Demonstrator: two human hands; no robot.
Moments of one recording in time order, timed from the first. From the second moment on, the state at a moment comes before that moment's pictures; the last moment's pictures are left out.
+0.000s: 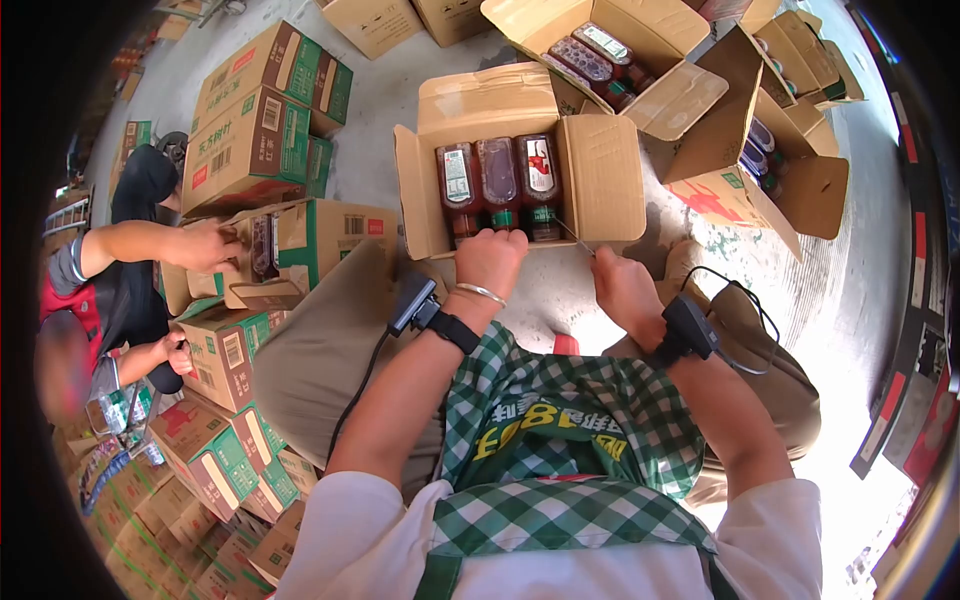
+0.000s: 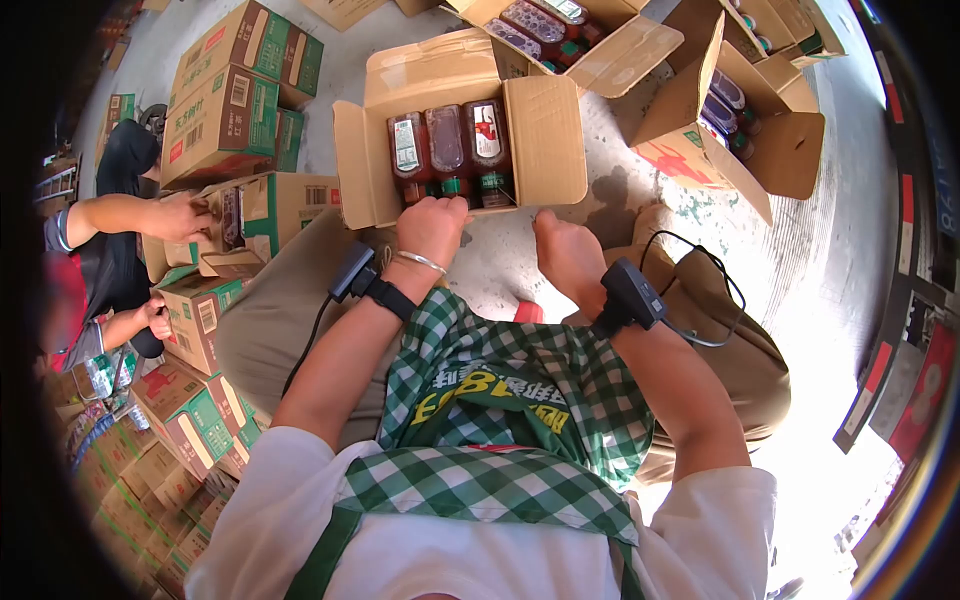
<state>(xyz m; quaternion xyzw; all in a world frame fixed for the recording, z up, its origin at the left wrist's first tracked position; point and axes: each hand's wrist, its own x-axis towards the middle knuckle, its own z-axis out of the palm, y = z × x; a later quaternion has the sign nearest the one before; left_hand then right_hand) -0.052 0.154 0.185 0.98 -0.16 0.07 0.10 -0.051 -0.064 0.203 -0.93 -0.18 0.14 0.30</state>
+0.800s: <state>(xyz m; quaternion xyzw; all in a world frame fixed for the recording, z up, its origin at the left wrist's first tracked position) -0.039 0.201 0.212 0.96 -0.10 -0.23 0.10 -0.070 -0.116 0.109 -0.92 -0.16 0.14 0.34</state>
